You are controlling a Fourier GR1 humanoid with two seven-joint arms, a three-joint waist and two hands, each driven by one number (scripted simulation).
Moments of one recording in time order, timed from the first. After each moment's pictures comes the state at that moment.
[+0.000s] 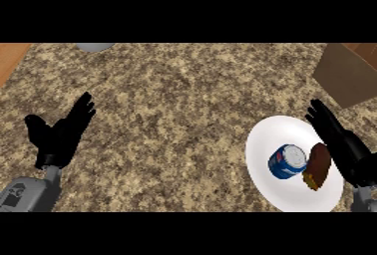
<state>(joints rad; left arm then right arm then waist) -0.18 0.46 -0.21 -1.36 0.39 0.17 0.09 -0.03 -0.44 0.07 -1.52 -0.30 0.09 0.00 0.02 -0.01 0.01</state>
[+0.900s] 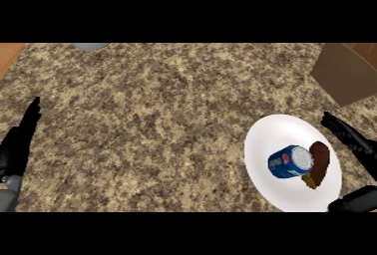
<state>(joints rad) -0.11 0.62 -0.15 -1.29 0.12 0.33 0.03 -0.01 -0.63 0.05 -1.38 -0.12 0.40 -0.54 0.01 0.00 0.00</state>
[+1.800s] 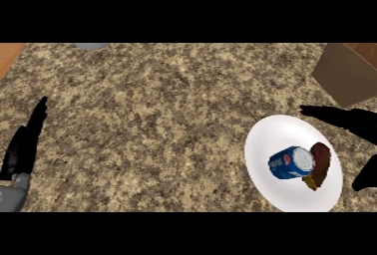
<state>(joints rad) -0.13 0.57 -0.14 -1.28 0.06 0.34 0.04 -0.30 -0.84 0.24 -1.37 0.37 0.53 -0.44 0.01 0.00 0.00</state>
